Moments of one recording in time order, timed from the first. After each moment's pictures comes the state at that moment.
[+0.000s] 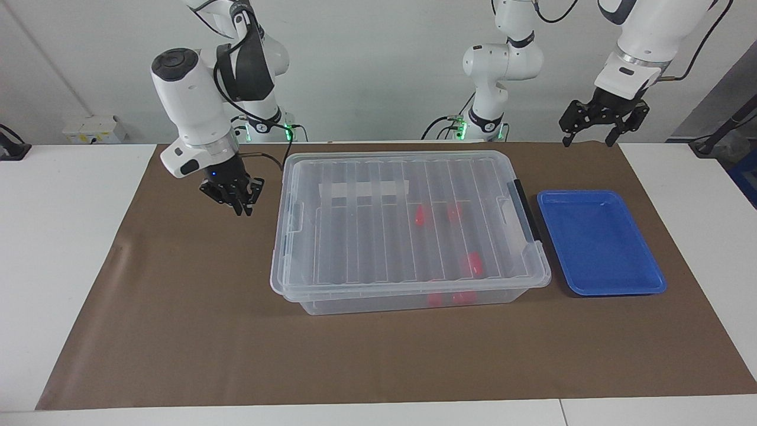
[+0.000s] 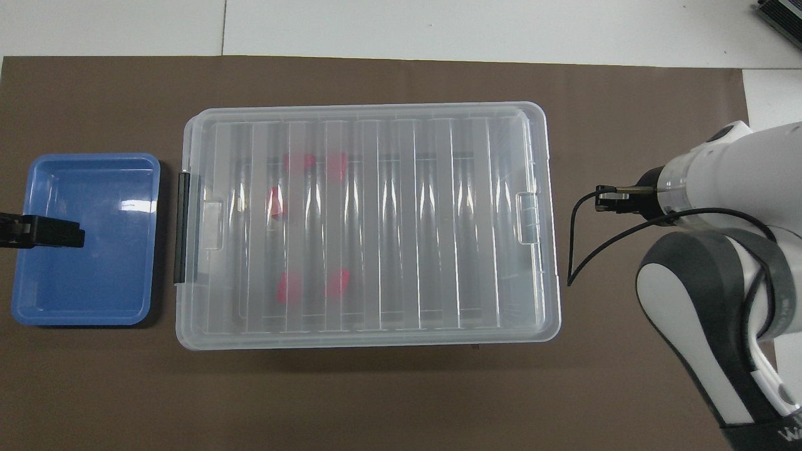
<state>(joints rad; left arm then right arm) -0.11 -0.17 0.06 -1.75 0.03 1.61 0.04 0.14 -0.03 -0.03 -1.93 0.02 2.02 0.21</state>
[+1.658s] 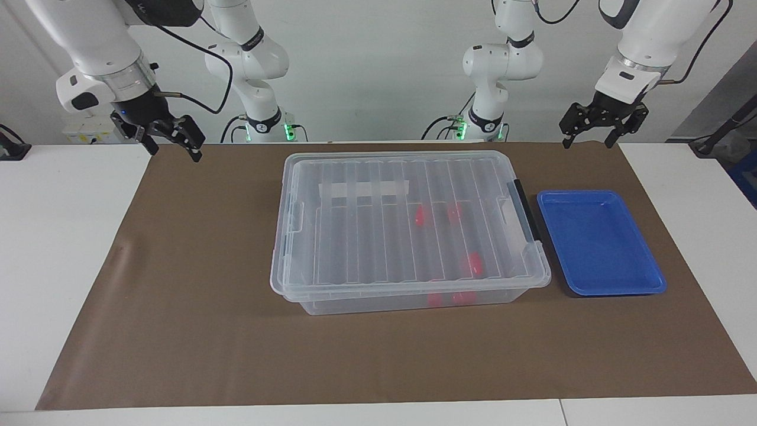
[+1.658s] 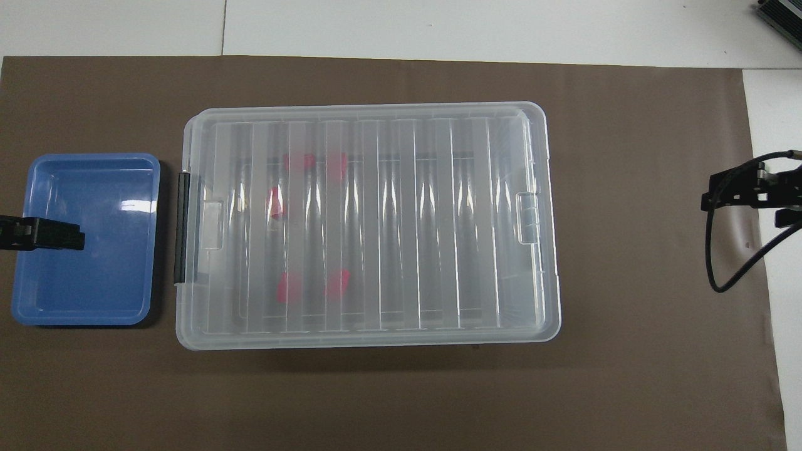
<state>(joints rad) -0.11 -0.17 0.07 -1.77 0.03 1.61 0.04 -0.02 0.01 -0.01 -1.52 0.02 1.48 0.21</state>
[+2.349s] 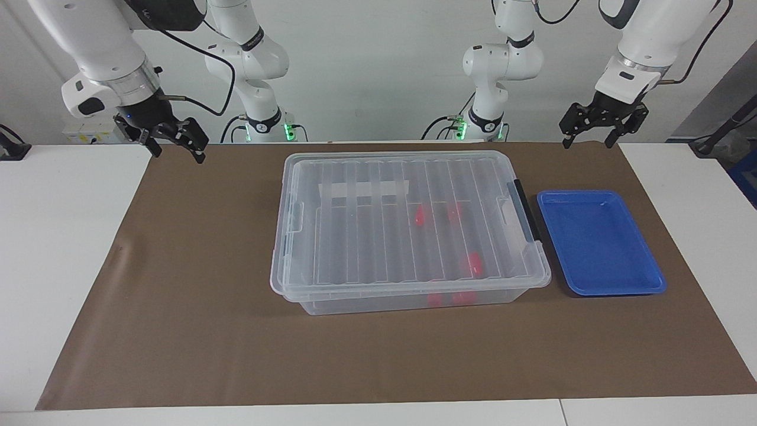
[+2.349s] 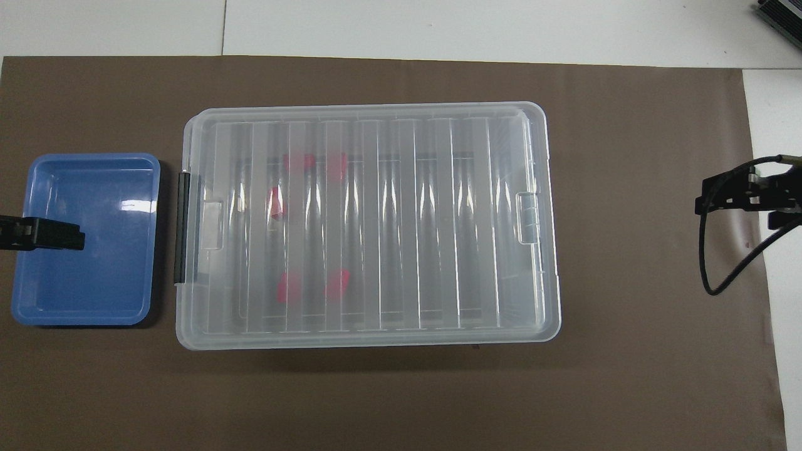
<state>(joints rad) -0.11 -0.17 0.07 -1.77 0.03 1.61 0.04 -0.02 0.01 -0.01 -1.54 0.02 1.49 0.19</state>
